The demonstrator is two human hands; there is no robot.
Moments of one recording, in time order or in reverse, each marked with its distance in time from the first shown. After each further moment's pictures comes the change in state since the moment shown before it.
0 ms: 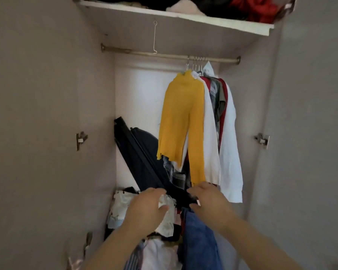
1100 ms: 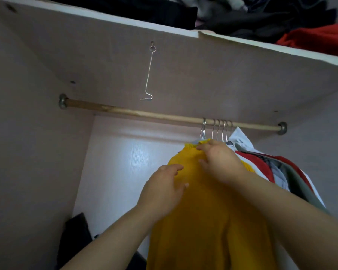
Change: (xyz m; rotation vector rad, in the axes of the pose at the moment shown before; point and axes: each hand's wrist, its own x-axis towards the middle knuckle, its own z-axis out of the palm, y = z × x) left_hand 0.520 -0.064 -0.072 -0.175 0.532 0.272; right_hand 0.535 0.145 -0.133 -0.358 0.552 -0.061
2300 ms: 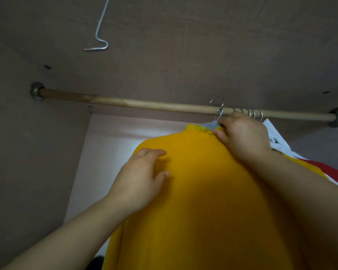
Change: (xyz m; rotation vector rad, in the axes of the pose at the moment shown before) left_hand 0.078 -0.070 0.028 0.266 0.183 0.141; right_hand 0.098 0.077 0.056 -0.143 0.424 -0.014
